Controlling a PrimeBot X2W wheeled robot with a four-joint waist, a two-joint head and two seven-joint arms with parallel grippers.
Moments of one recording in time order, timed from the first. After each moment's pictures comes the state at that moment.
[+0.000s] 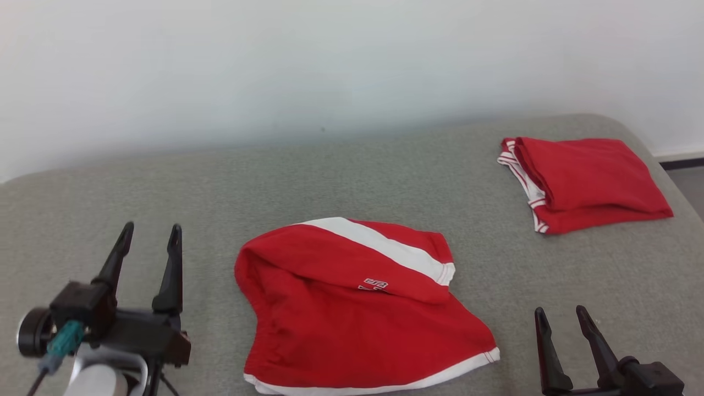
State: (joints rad) left arm -0.33 0.38 -0.28 0.28 -0.47 0.01 -0.26; right arm 0.06 -0.11 0.04 0.17 0.24 0.13 -0.26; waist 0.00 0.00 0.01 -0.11
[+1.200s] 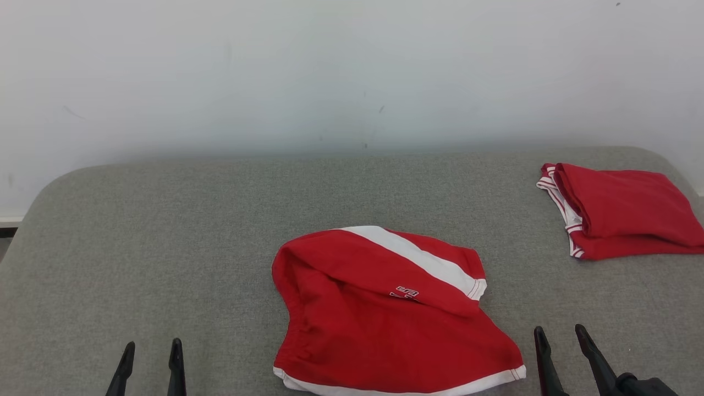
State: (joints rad) left arm 0.13 0.16 0.00 0.06 -0.25 -0.08 -0.26; right arm 0.10 -0.11 0.05 0.17 0.23 0.13 -0.26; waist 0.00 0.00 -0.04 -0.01
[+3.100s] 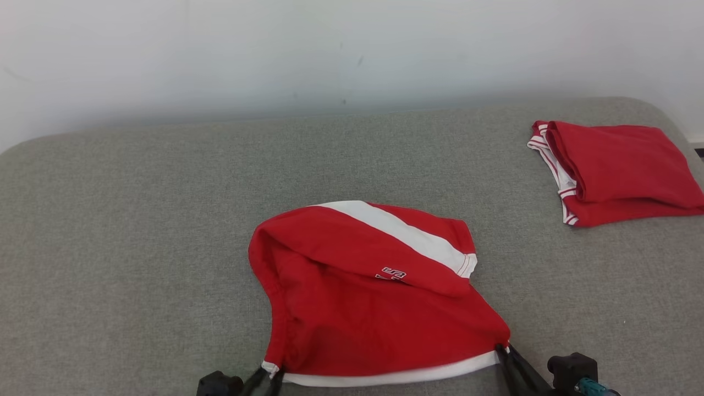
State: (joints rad) left arm -0.24 0.24 -0.59 0.67 -0.46 -0.13 -0.26; right arm -0.16 -0.17 0.31 0.68 0.35 0.13 -0.26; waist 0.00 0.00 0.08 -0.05
